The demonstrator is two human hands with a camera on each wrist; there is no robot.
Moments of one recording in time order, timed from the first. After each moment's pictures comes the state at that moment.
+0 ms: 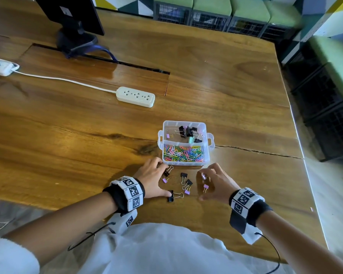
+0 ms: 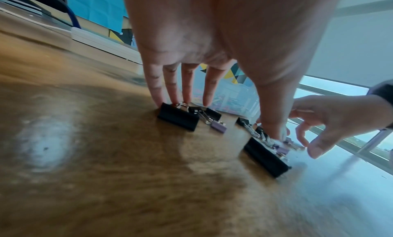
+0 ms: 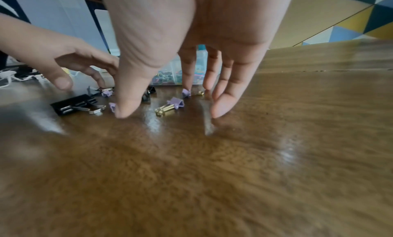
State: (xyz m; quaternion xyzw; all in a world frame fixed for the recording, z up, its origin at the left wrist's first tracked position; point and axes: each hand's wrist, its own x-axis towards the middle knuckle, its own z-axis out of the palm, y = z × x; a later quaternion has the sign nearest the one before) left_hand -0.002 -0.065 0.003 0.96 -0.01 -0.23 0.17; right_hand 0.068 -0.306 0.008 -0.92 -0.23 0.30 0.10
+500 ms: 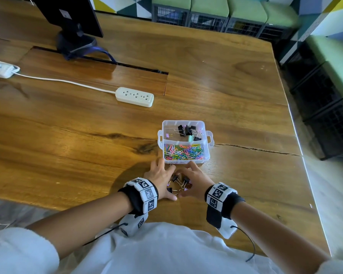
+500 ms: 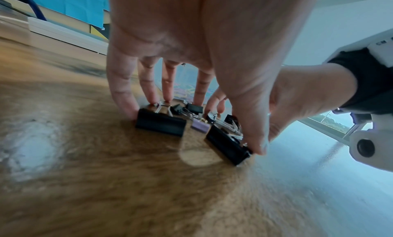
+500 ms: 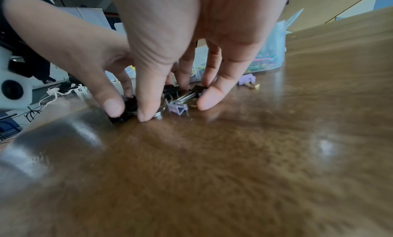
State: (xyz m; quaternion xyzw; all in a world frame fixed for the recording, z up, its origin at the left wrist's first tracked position) left_hand -0.004 -0.099 0.009 0.96 0.02 -0.27 0.12; right_hand 0.050 -0.251 -0.001 -0.89 -0.29 0.31 0.17
